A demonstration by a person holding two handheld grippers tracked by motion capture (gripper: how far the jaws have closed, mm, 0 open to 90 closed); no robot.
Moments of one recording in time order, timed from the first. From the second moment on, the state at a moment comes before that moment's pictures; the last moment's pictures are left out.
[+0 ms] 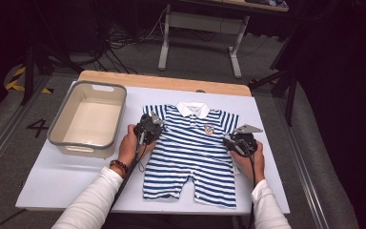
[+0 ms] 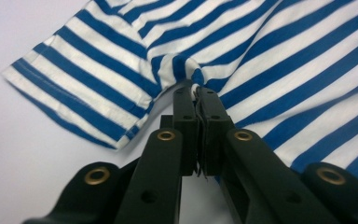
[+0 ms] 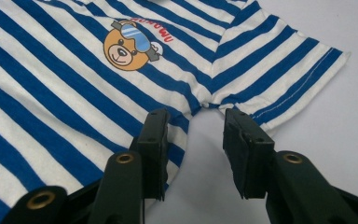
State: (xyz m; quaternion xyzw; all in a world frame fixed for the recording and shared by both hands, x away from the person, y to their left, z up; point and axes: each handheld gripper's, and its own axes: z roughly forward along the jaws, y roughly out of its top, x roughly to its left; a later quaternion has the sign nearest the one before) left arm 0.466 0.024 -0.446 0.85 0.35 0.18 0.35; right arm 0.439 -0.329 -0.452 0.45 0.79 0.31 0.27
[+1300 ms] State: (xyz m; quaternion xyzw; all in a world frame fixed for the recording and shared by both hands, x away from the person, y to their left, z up) left arm 0.336 0.059 -0.461 0.90 0.20 0.06 0.37; right arm 0.351 -0.333 -0.453 0.44 0.81 0.34 0.21
